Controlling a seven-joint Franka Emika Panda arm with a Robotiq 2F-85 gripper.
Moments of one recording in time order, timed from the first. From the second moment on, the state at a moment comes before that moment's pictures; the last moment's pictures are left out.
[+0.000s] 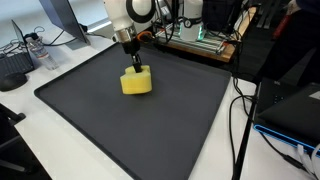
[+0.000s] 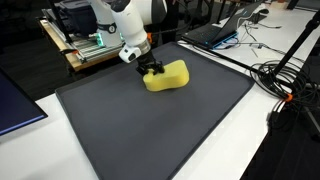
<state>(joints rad) -0.14 0.36 0.01 -2.34 0.67 2.66 0.08</state>
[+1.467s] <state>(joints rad) -0.11 0.29 -0.03 -2.34 0.43 2.64 0.16</state>
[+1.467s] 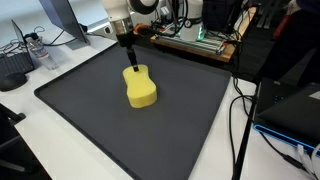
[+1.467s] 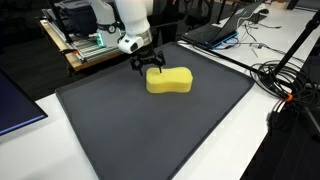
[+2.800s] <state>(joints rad) 0.05 0.10 -0.01 -2.23 -0.01 2.32 0.56</state>
